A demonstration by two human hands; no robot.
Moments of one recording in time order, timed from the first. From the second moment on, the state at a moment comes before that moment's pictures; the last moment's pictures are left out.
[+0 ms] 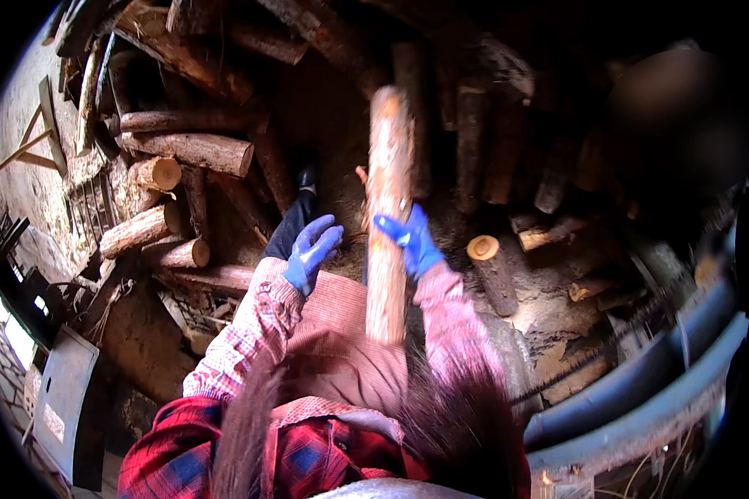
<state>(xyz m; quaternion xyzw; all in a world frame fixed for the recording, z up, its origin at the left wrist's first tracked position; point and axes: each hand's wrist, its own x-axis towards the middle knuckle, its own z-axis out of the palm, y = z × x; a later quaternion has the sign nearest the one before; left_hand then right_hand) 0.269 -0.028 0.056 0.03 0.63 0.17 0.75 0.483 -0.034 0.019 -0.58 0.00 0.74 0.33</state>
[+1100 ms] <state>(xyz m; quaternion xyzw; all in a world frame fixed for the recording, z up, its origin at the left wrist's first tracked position) 0.381 -0.007 0.225 0.40 0.53 0.23 0.71 0.939 0.030 0.490 -0.86 -0.49 -0.01 0.15</state>
